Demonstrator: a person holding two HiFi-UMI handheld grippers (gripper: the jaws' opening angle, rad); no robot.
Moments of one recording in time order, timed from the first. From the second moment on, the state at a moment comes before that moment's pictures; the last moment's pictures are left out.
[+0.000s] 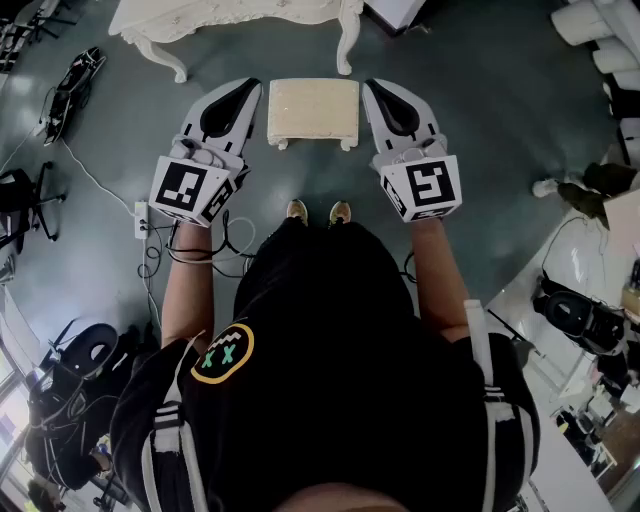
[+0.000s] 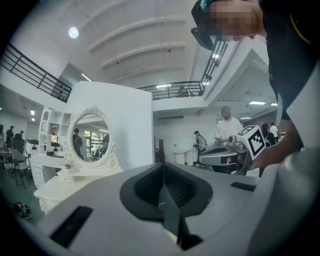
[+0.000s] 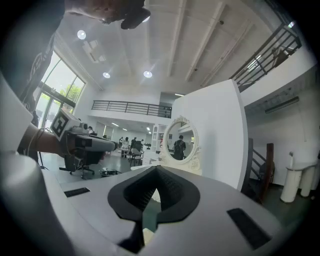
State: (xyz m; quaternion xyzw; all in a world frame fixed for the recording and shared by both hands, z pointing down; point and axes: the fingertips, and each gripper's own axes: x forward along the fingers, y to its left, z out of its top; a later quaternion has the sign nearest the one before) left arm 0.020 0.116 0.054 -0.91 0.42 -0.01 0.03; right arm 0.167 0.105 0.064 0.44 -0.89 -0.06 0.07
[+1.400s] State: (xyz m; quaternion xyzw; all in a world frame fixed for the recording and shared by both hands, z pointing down) left arm 0.005 0.091 0.063 -0.90 0.44 -0.02 0.05; right arm 0.156 0.085 0.072 0.41 -0.91 -0.03 0.06
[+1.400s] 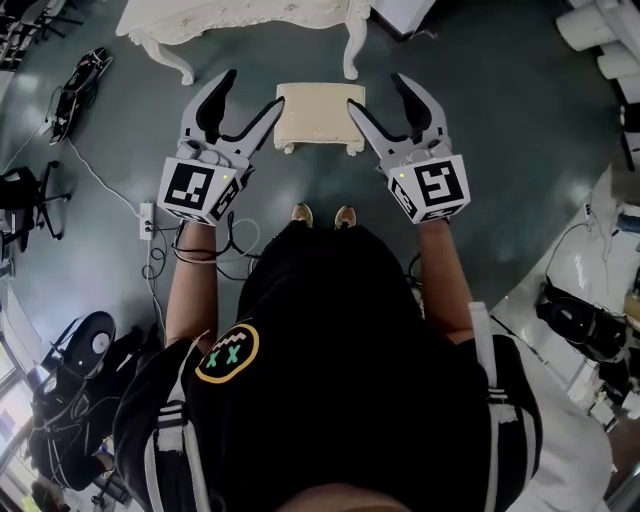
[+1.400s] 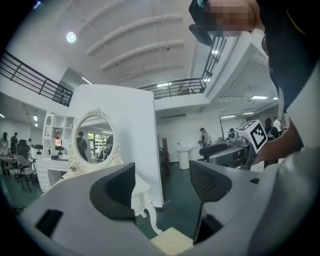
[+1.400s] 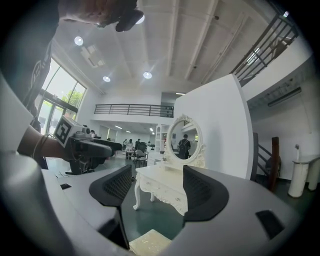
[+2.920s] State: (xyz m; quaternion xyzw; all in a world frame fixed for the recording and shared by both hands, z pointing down) left arm 0.009 0.078 0.175 -0.89 0.44 -0.07 0.03; right arm 0.162 0.066 0.183 0.42 -0.90 -0.01 0.10
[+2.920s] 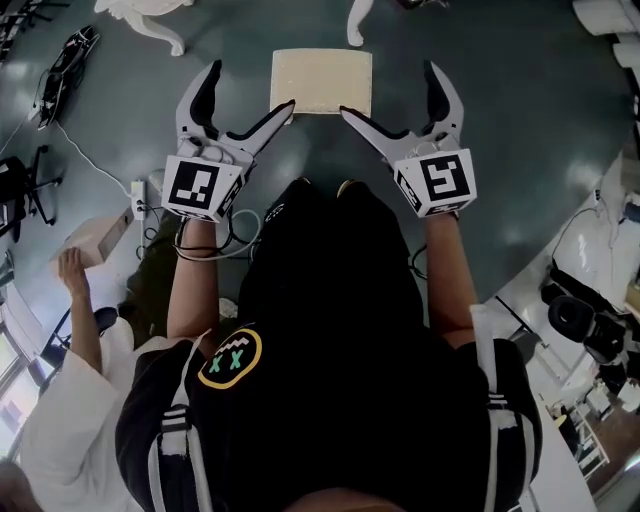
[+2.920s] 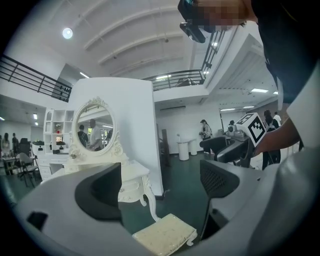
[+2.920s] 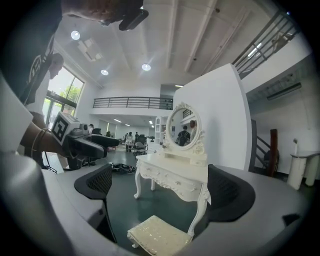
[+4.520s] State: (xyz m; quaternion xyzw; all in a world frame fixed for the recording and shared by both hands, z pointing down) left arm 0.009 -0.005 0.842 -0.80 0.42 -0.32 -0.29; right arm 0.235 -0.011 0.843 0.37 -0.81 0.25 0.38
